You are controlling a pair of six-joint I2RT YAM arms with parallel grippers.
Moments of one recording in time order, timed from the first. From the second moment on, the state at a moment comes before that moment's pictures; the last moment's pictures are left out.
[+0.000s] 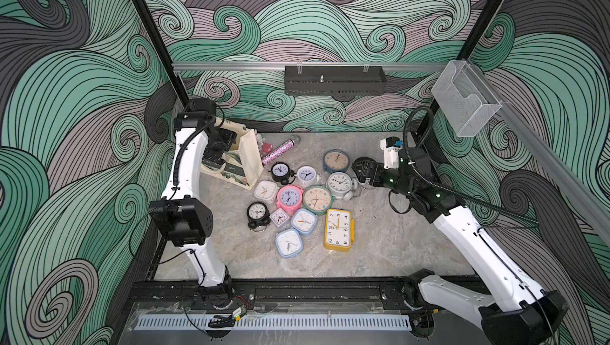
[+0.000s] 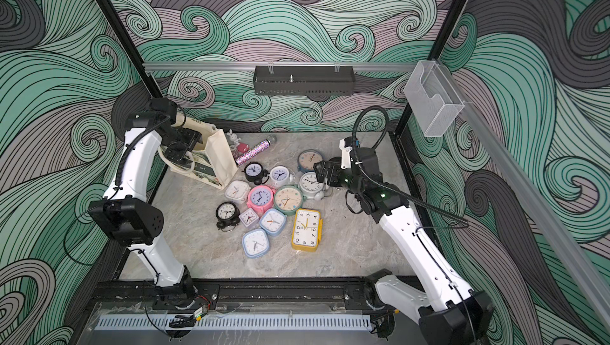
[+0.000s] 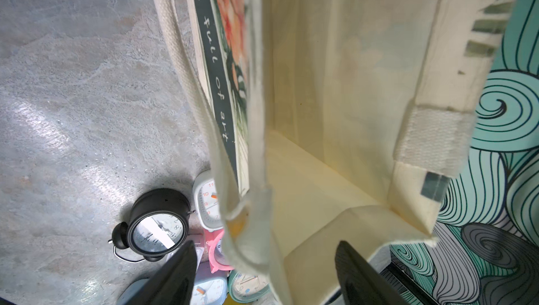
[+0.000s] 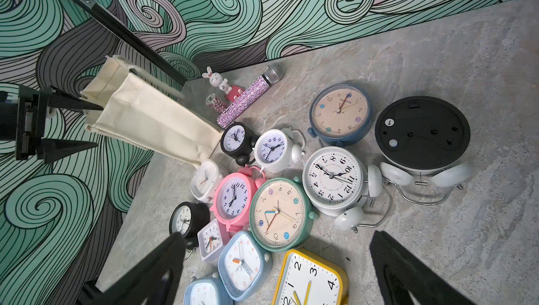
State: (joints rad) left arm 0.08 1.84 2.05 -1.36 0.11 -1.11; right arm 0.39 1.09 1.10 -0.54 -0.15 0.43
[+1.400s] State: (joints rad) left arm 0.25 1.51 1.64 -1.47 0.27 -0.35; right arm 0.49 1.01 1.10 -0.79 0.04 0.42
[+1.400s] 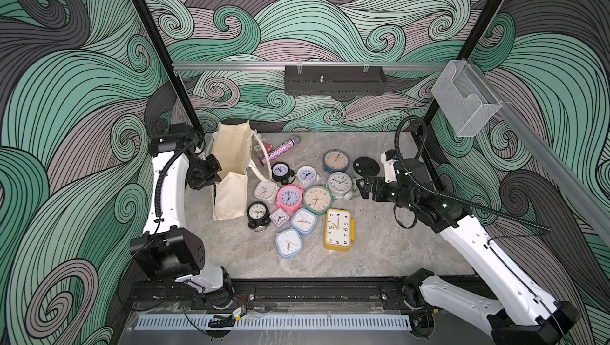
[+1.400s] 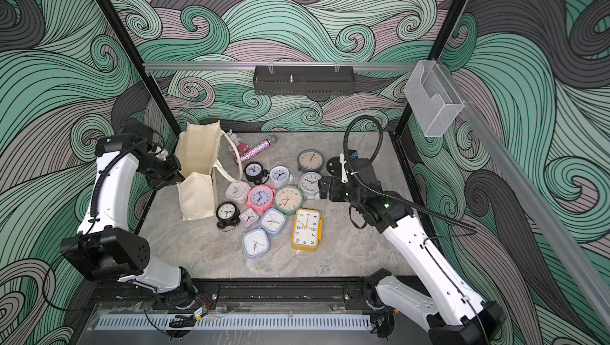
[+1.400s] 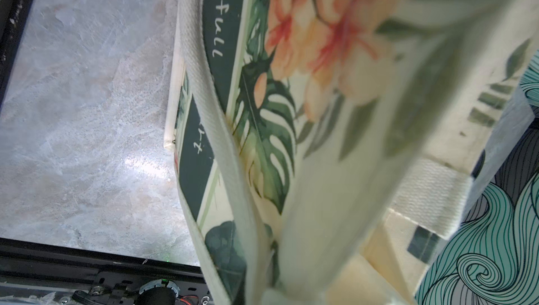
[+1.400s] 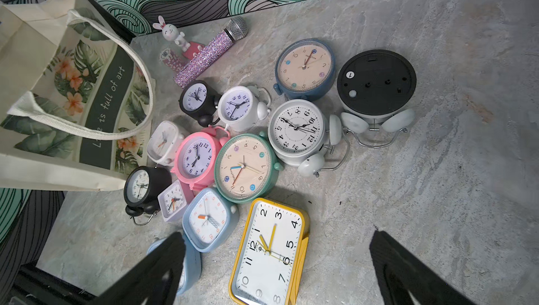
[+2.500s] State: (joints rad) left arm 0.27 1.30 1.78 -1.33 0.01 -0.47; right arm 0.43 1.17 1.11 -0.78 0.09 0.43
